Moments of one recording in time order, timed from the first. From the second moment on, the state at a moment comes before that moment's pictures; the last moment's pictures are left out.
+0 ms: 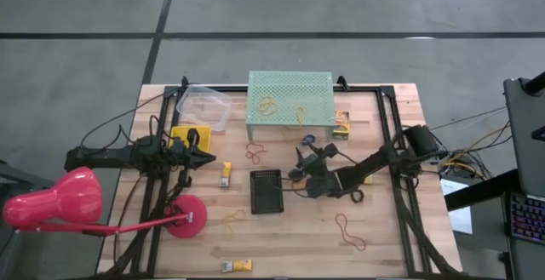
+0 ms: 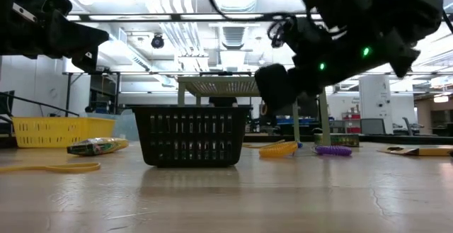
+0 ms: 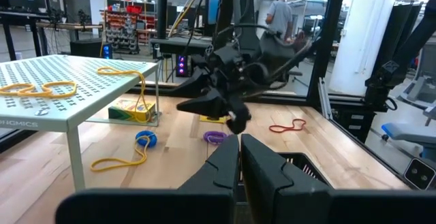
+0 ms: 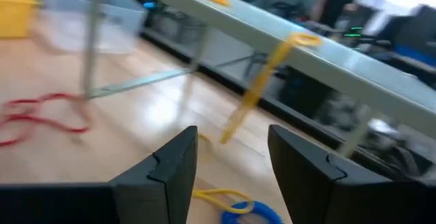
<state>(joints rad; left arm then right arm) 0.00 0.02 0.00 0.03 0.04 -0.08 0.29 1.86 0.73 0.56 1.29 0.26</state>
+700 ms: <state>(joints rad) 0.00 0.02 0.00 0.03 0.04 -0.08 0.26 1.91 0.60 1.05 1.09 0.11</state>
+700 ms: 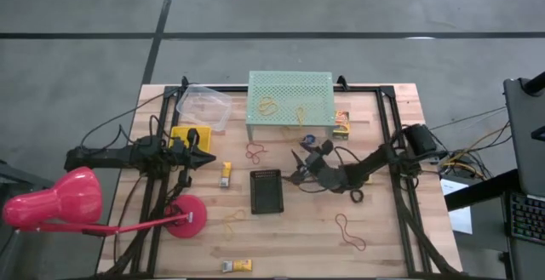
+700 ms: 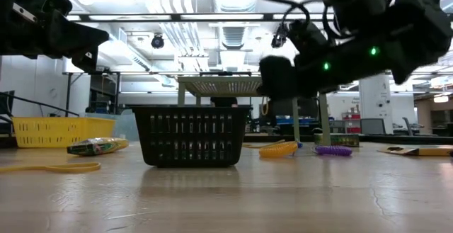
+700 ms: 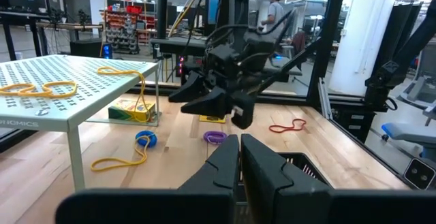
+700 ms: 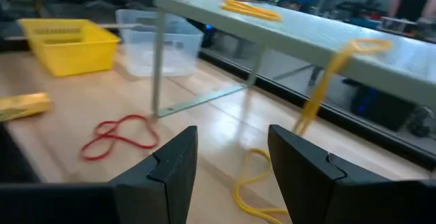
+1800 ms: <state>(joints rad) 0.00 0.02 0.00 0.03 0.04 -0.08 0.06 2.04 0.70 1.16 1.10 0.02</state>
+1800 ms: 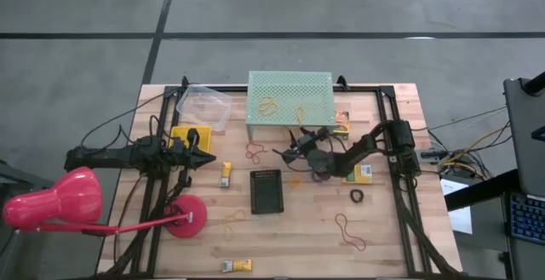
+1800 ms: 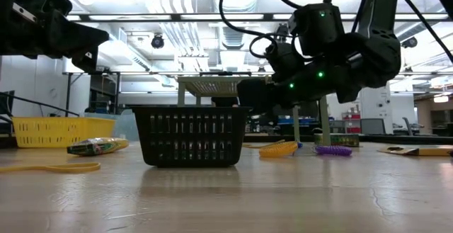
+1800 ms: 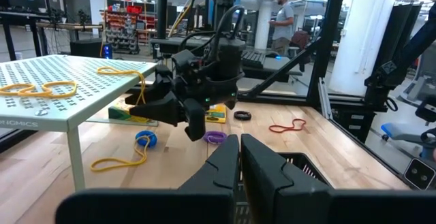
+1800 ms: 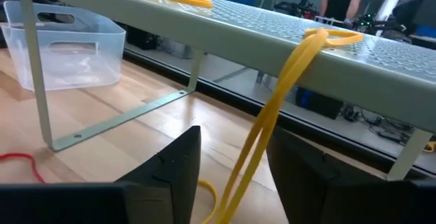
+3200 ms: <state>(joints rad) 0.00 0.02 0.00 0.03 0.04 -0.08 0.23 1.74 0.70 1.16 1.06 -0.32</state>
